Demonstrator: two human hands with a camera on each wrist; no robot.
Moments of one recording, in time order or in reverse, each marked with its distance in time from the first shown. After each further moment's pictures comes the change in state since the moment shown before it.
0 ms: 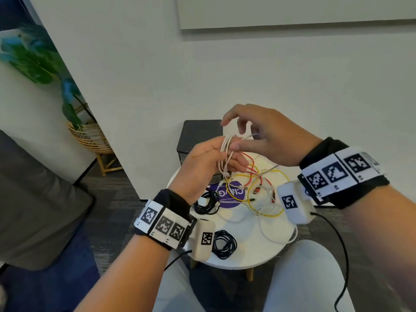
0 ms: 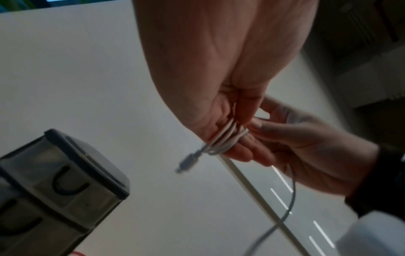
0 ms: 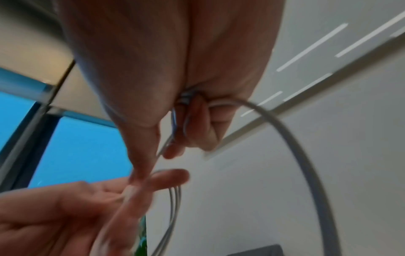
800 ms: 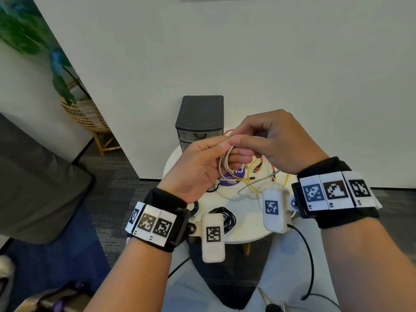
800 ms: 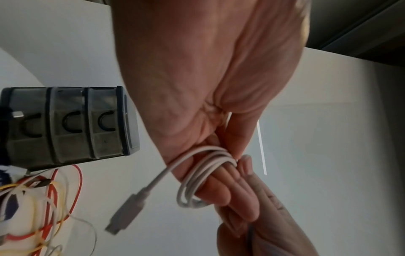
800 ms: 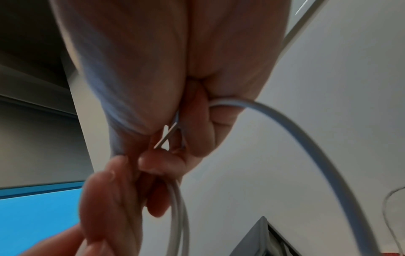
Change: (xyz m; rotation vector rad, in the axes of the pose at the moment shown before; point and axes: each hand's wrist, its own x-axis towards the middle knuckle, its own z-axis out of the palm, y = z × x) left_hand -0.035 -0.017 0.001 -0.298 -0.006 -0.167; right_hand -0.039 -0.004 0.045 0.344 0.124 0.174
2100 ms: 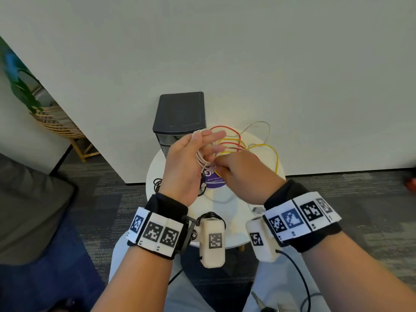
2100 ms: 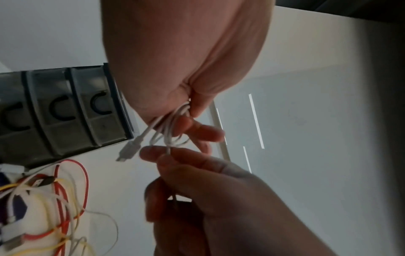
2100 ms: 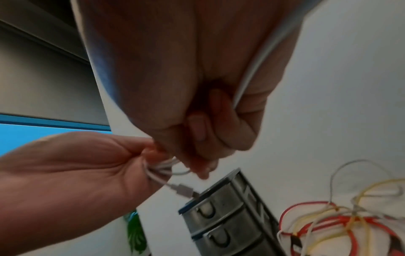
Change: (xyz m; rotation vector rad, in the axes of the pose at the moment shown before) left_hand 0.039 -0.019 0.008 0.051 0.394 0.033; right_hand -0.014 0.043 0.051 -0.328 -0.203 0.179
